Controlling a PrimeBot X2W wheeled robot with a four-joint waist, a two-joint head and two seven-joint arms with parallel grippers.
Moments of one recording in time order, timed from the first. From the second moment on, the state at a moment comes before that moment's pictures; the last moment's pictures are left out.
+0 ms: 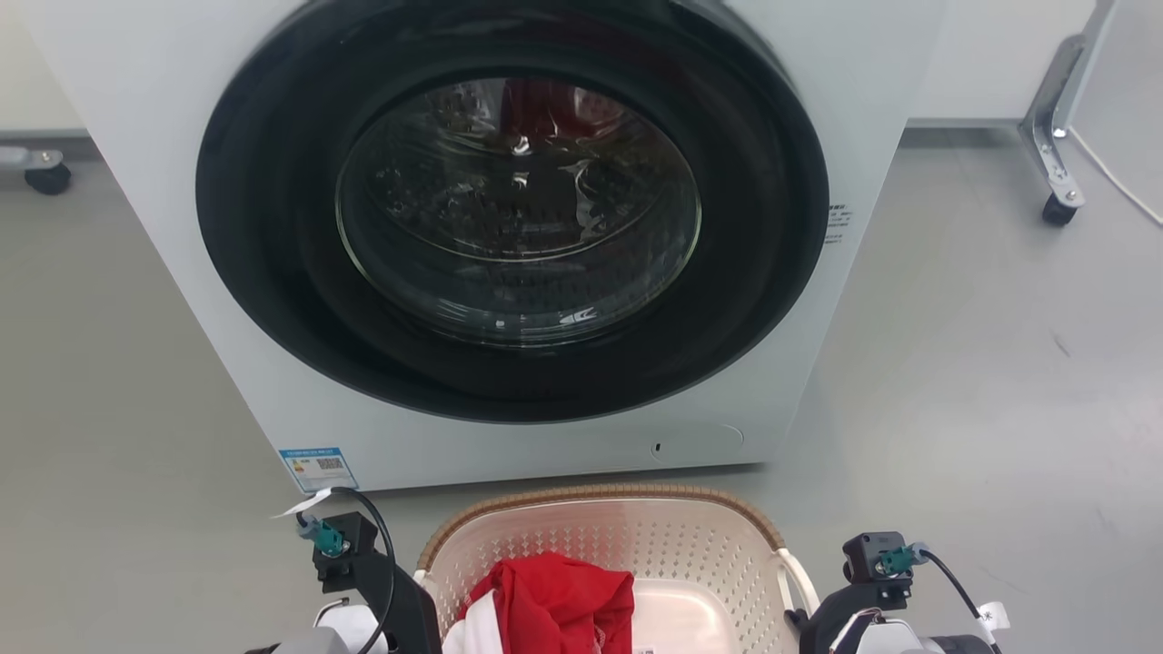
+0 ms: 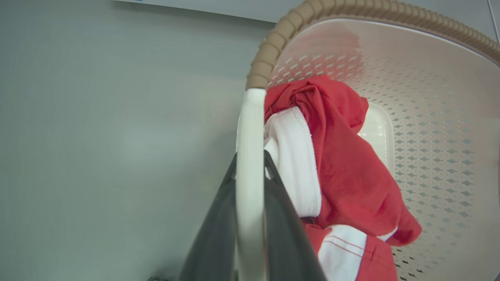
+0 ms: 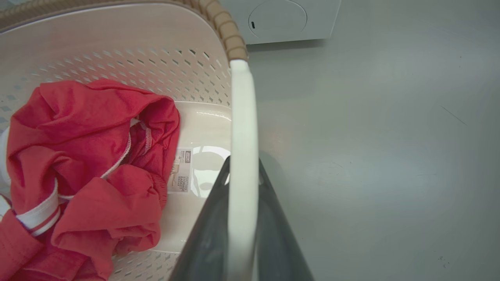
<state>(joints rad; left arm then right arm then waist) -0.58 0.01 -0.46 1.28 -0.76 -0.12 0.26 -0.51 -0.04 0.58 1.18 0.60 0.12 0.10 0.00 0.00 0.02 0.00</state>
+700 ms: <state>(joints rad) -0.54 0.02 -0.46 1.29 -0.79 -0.10 0.31 -0.48 -0.04 0.64 1.17 0.69 0.11 0.17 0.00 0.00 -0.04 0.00</state>
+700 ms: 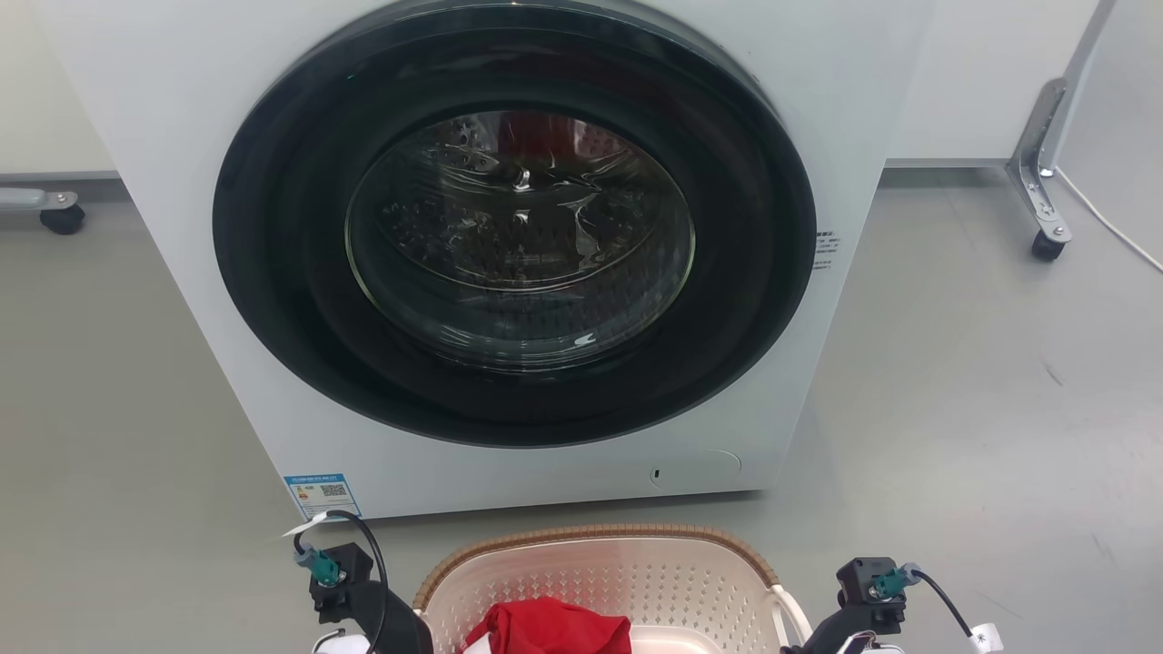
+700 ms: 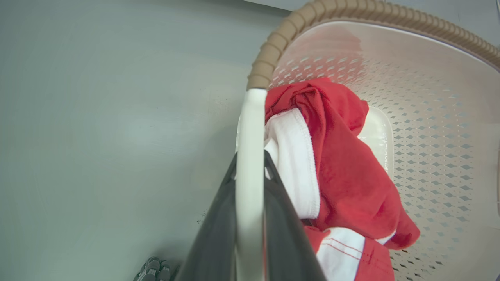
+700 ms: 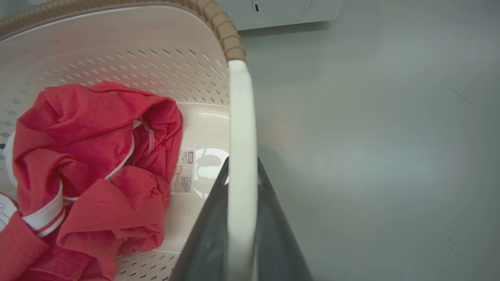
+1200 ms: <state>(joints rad) -0.53 0.02 -0.47 1.29 -0.80 -0.10 0.32 -0.48 -0.04 0.68 1.17 0.72 0.10 0.18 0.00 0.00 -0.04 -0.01</state>
